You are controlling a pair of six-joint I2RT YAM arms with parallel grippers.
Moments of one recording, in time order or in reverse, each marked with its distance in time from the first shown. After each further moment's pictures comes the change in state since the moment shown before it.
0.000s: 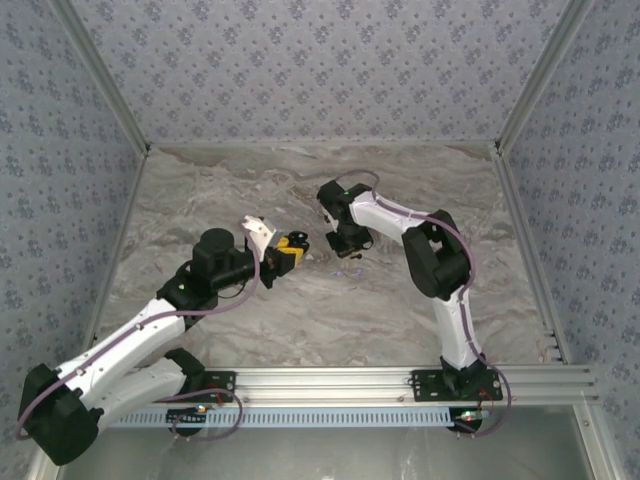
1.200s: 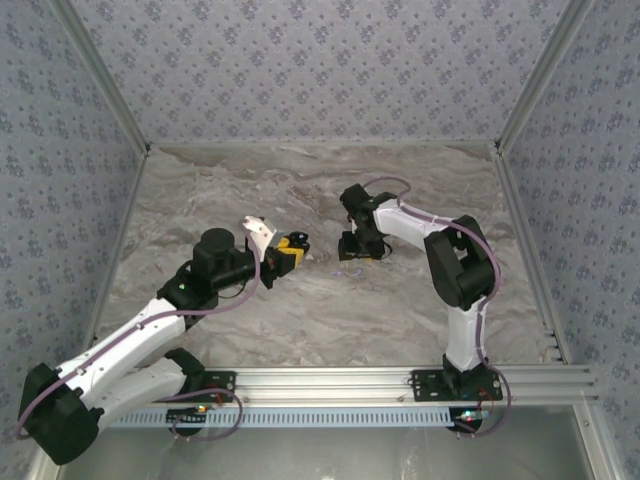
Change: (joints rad) left arm 0.000 0.000 0.000 0.000 0.007 0.000; right arm -0.078 -0.146 -0.251 0.168 -0.142 0.274
